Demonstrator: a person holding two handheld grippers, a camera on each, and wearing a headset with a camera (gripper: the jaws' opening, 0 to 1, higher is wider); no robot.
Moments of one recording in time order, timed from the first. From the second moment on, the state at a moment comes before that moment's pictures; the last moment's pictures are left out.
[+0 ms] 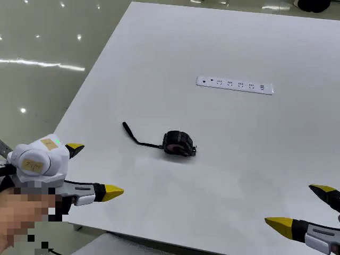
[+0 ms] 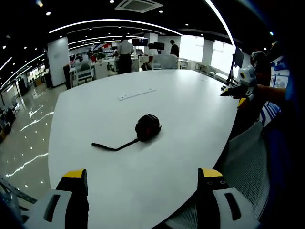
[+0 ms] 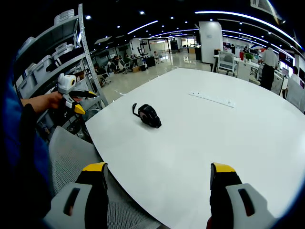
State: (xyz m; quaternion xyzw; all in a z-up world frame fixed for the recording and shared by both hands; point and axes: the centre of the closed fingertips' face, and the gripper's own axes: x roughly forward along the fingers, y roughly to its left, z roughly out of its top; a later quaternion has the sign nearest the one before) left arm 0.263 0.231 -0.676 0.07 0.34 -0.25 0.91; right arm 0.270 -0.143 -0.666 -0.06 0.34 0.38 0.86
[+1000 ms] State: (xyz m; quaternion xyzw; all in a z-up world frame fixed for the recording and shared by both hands) left arm 0.291 0.202 -0.682 0.08 0.33 -0.28 0.90; right arm 0.284 -0.123 -0.676 -0.08 0.34 0.41 0.84
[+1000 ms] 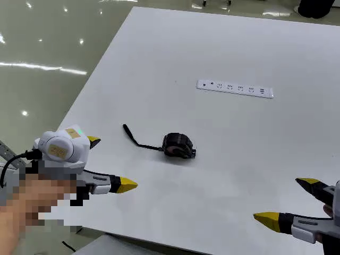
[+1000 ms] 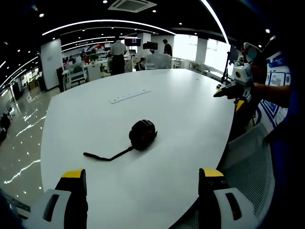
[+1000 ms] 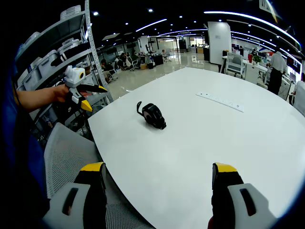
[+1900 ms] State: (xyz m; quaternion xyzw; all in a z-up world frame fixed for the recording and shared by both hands) left arm 0.328 0.173 -0.701 0.09 0.34 -0.31 0.88; right arm 0.318 -0.093 -0.692 -0.10 0.34 0.45 0.82
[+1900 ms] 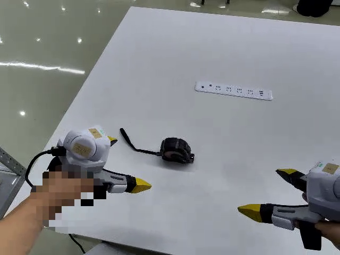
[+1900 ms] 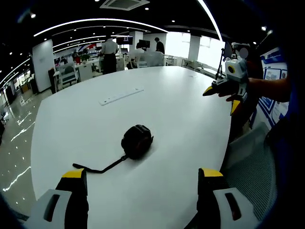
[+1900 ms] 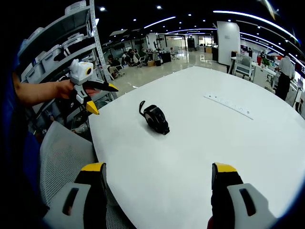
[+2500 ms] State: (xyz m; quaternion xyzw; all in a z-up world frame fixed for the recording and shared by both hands) left arm 0.354 0.139 -0.720 0.11 0.34 -0.33 0.87; right arm 0.334 -0.081 -0.711 -0.11 0.35 0.47 0.80
